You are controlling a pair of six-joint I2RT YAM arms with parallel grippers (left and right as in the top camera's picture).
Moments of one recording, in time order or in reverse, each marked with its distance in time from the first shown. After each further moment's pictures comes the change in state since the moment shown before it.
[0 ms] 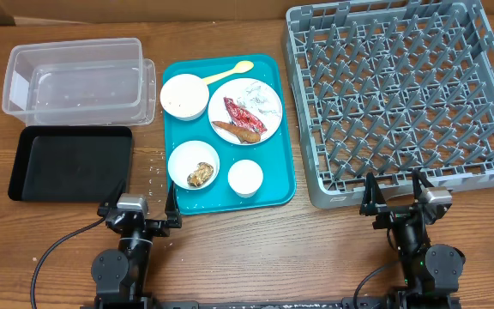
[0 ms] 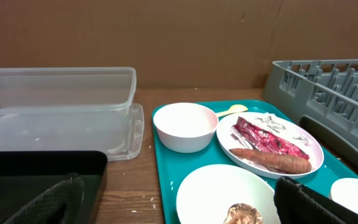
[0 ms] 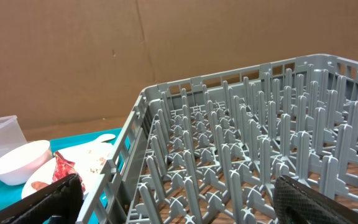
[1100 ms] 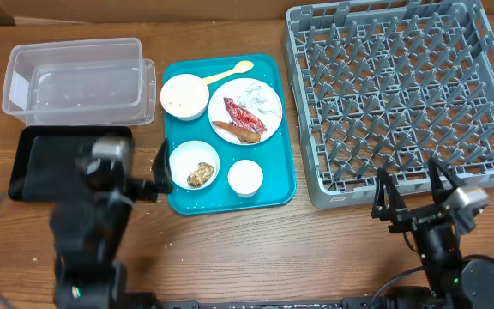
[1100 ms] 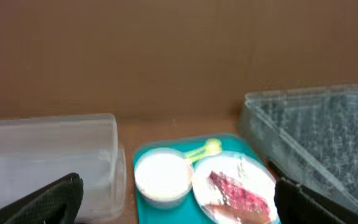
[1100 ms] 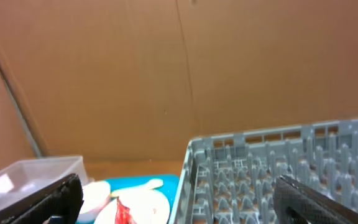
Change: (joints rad) left arm 0.000 0.639 0.658 -0.156 0.100 -0.007; right arm 0.000 0.161 0.407 -0.124 -0.134 0.050
